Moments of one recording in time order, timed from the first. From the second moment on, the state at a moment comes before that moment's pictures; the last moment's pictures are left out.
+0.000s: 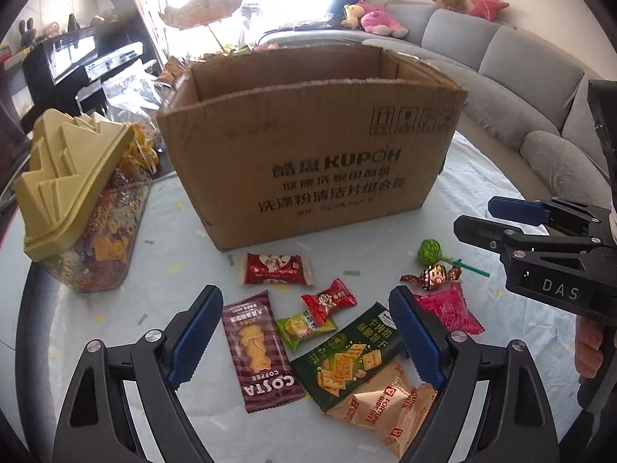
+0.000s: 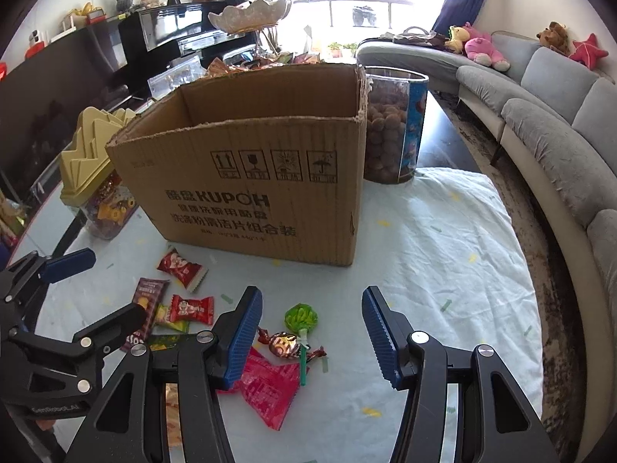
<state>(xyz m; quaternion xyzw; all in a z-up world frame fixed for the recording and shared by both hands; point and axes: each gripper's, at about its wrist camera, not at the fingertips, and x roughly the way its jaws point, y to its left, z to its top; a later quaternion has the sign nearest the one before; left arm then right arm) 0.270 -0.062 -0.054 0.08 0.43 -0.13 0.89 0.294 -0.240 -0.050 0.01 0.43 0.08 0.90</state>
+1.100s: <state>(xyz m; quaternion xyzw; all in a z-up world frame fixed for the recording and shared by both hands) 0.311 -0.080 -0.115 0.06 0.49 -0.16 0.86 0.321 -0.241 -0.099 0.03 0.48 0.09 0.87</state>
